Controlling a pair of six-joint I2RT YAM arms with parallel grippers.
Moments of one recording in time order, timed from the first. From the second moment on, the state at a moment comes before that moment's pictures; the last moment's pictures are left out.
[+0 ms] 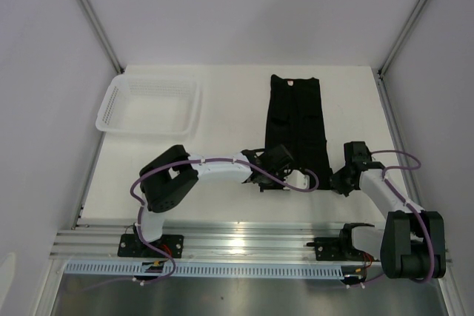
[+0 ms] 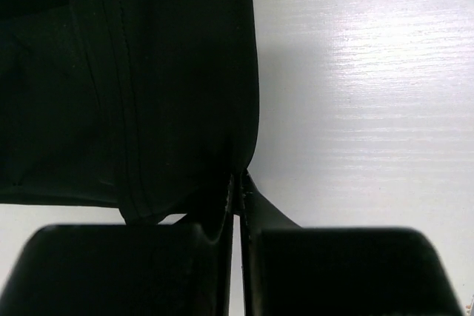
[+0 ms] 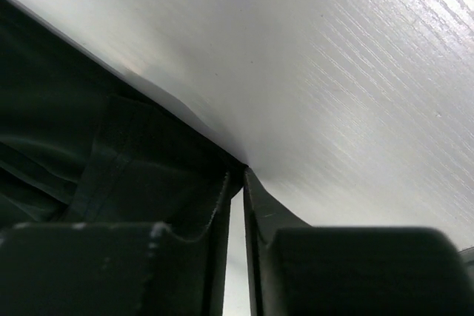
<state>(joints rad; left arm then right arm) -1.09 1.96 1.29 -0.38 0.12 0.58 0.02 1.16 0.53 -0.59 0.09 0.95</state>
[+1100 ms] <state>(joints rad) -1.03 1.88 1.31 -0.75 0.32 0.53 0.07 1.04 0.55 -0.84 -0.13 0.82</state>
